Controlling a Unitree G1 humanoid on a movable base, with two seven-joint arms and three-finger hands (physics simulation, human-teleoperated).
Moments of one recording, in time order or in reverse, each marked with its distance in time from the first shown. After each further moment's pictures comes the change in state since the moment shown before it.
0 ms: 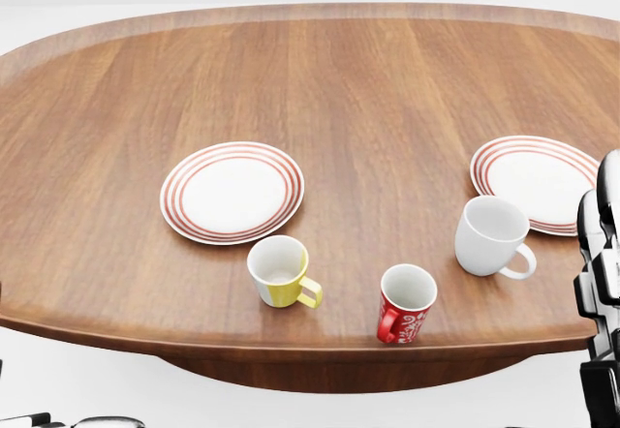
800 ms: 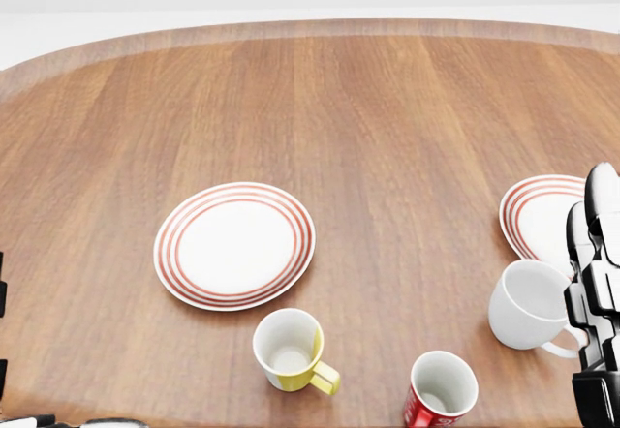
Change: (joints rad) left arm 0.006 0.005 -0.015 -0.003 0.005 0.000 0.002; right arm 0.048 -0.036 0.029 0.000 0.031 0.000 -0.027
